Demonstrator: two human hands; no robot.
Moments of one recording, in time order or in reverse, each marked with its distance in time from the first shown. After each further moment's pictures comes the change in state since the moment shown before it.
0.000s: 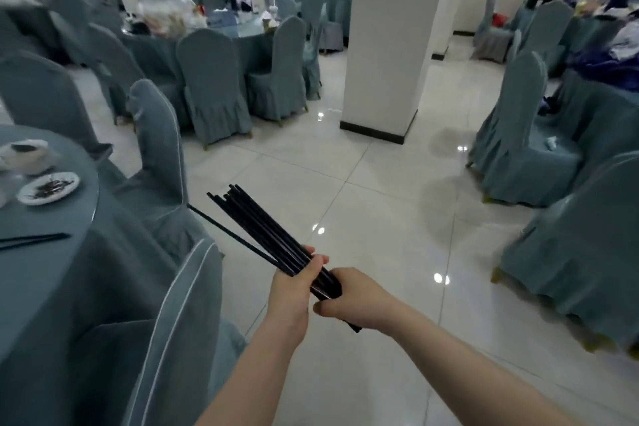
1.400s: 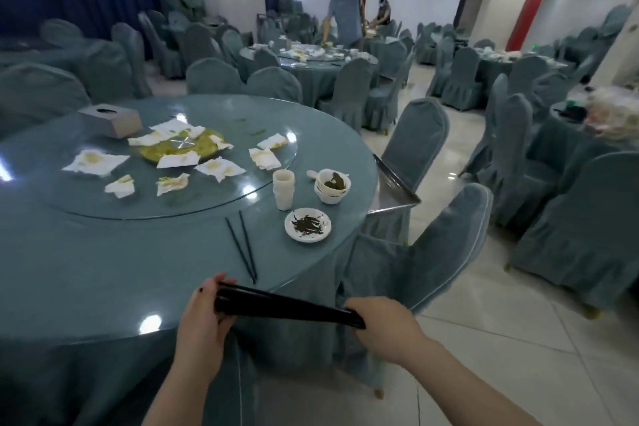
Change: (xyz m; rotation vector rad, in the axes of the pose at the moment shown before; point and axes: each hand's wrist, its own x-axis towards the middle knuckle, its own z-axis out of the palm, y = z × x) left_hand 0.281 0.200 -0.266 -0.452 1.443 0.577; right_hand 0.587 -0.302 0.057 -0.929 -0.611 -1.176
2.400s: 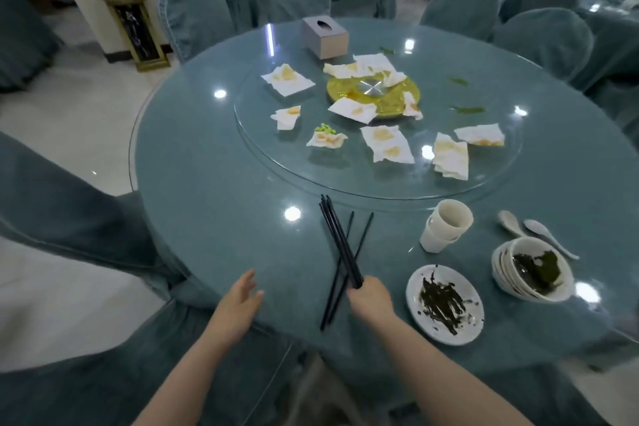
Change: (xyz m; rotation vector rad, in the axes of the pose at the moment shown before) left_hand 0.159 -0.046 -0.038 0.606 0.460 -0.171; right_hand 0.359 -0.064 0.083 0.337 -0.462 -0.002
